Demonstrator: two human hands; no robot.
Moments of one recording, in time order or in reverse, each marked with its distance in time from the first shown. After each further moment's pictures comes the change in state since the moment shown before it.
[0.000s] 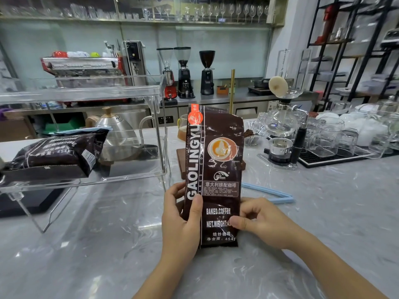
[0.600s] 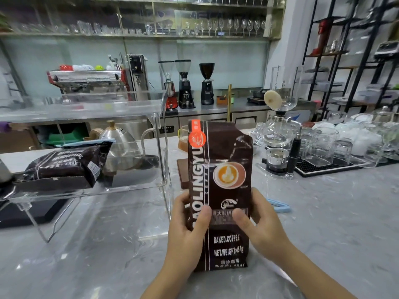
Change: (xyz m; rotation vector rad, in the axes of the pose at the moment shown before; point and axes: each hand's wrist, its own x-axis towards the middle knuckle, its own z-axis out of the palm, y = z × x) left_hand -0.006 0.011 0.004 -0.097 -0.114 -0.040; right_hand -0.006 -0.026 0.019 0.217 0.391 -0.280
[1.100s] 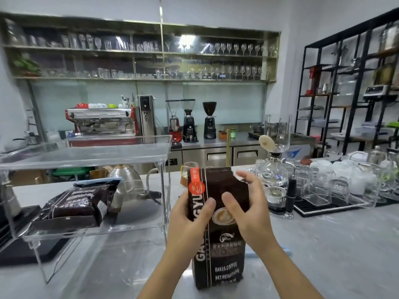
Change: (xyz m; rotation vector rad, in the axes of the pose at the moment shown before) left_hand 0.061 0.072 0.017 0.001 -0.075 0.098; right_hand 0.074 -0.060 0.003 0.117 0.168 -0.189
